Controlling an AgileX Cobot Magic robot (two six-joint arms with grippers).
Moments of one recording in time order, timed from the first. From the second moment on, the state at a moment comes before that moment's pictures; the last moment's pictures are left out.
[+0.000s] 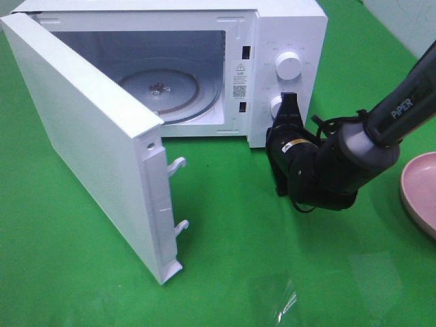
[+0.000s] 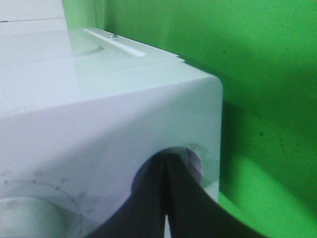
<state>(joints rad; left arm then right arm) 0.09 0.02 -0.52 -0.13 1.07 0.04 0.55 2.21 -0.93 0.61 -0.95 1.41</state>
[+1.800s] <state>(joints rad) 0.09 0.02 -0.52 -0.13 1.07 0.04 0.56 1.64 -0.67 0.49 -0.13 0.48</state>
